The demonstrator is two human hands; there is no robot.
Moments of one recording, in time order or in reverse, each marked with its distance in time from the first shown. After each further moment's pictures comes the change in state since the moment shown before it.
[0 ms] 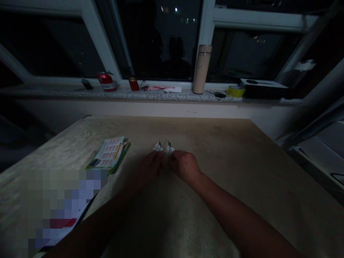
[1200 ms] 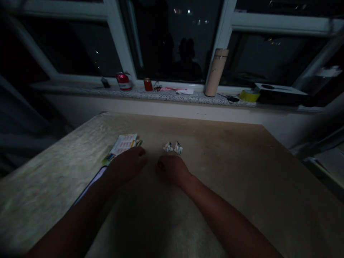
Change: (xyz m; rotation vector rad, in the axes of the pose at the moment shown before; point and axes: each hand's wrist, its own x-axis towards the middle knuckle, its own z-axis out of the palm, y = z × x) left_hand -0.018 -0.025 -0.088 0.598 0.024 0.006; right_hand 0.025 -0.051 0.024 0.089 -0.210 -0.163
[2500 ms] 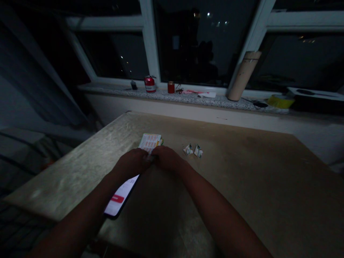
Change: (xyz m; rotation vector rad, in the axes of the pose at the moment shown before) left_hand -0.010 -0.061 0.005 0.181 -0.056 -0.044; right_hand 0.092 -0.021 0.049 0.208 -0.133 -0.397
